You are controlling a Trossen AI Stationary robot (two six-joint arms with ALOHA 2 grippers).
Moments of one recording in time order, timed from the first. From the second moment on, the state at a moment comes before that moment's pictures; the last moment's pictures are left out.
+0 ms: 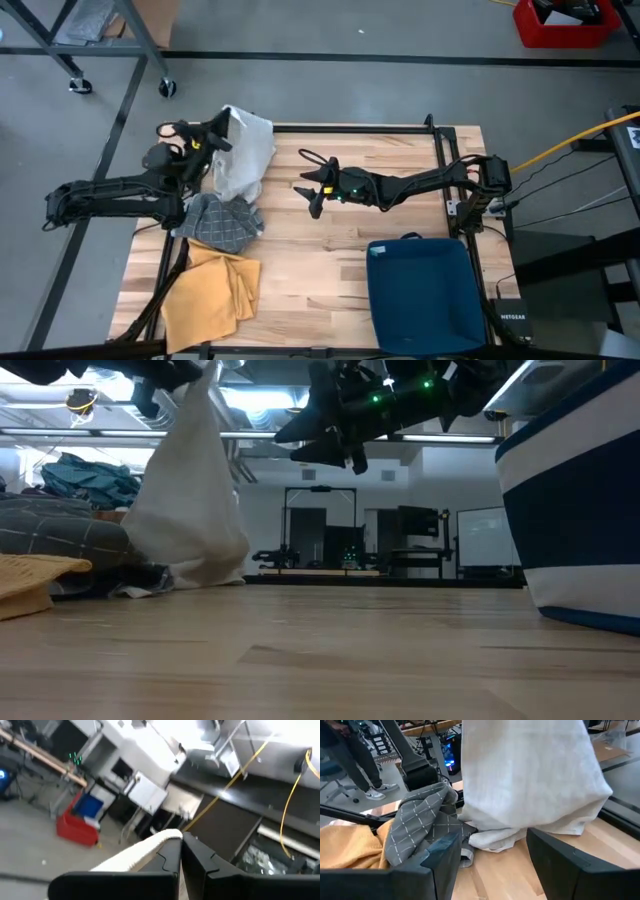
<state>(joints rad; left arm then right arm) 0.28 0.69 0.49 0.68 -0.72 -0.38 -0.05 1.75 1.03 0.52 0.22 0.25</state>
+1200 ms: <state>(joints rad) 0.36 0.95 0.60 0.95 -0.47 -0.45 0.00 1.75 1.22 0.58 0.36 0.15</state>
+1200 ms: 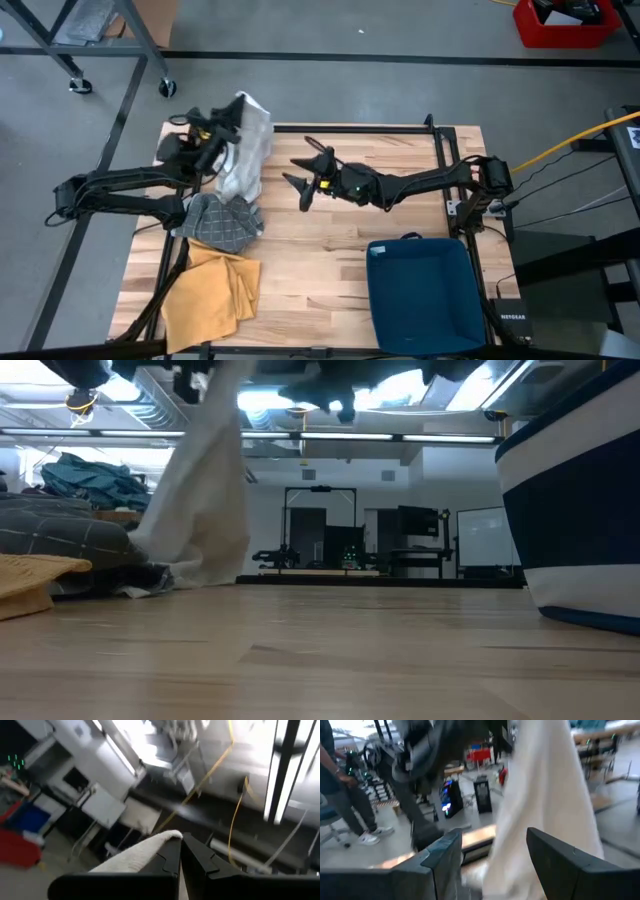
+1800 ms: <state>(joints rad) 0.22 0.97 0.60 0.91 -0.47 -0.39 -0.03 1.75 1.31 0.57 0.46 -0.11</state>
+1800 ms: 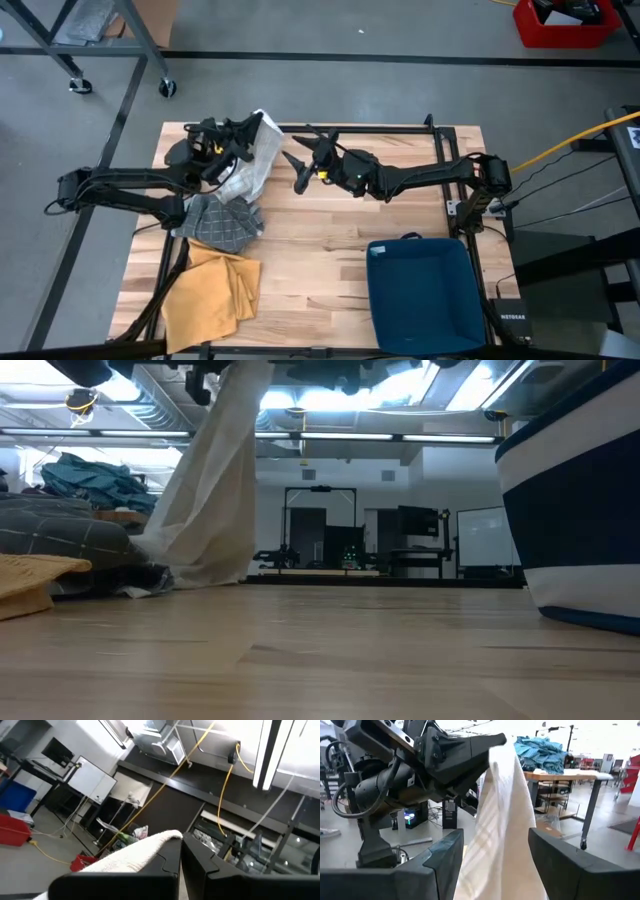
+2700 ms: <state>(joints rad) 0.12 0.98 0.60 0.85 -0.47 -0.39 -0.03 1.75 1.31 0.63 0.39 -0.10</state>
